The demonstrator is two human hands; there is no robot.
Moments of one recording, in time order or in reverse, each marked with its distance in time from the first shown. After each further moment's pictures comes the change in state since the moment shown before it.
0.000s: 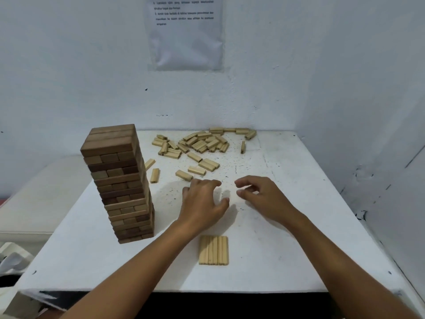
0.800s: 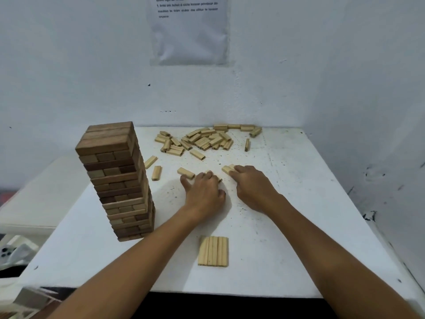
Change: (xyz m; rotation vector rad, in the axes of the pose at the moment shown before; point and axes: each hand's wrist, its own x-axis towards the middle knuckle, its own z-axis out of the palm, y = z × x) left_hand 0.038 -0.009 0.017 0.336 -0.182 -0.061; right_hand 0.062 0.023 0.025 -0.877 -0.073 -0.208
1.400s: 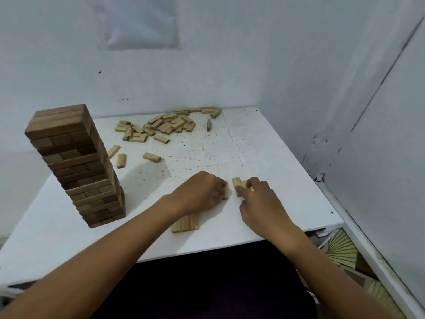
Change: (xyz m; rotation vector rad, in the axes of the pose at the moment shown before) left_hand -0.048 0.044 -0.011 -0.205 -0.246 0.558; right_hand -0.165 -0.022 -0.026 0.030 0.026 0.313
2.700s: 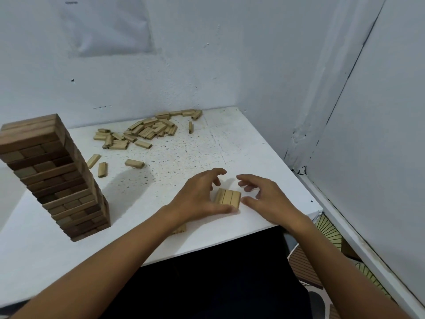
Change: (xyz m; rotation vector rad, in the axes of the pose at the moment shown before) left_hand 0.001 0.022 0.021 -0.207 0.166 0.027; right_hand -0.012 0.050 -0.011 0.660 0.018 0.140
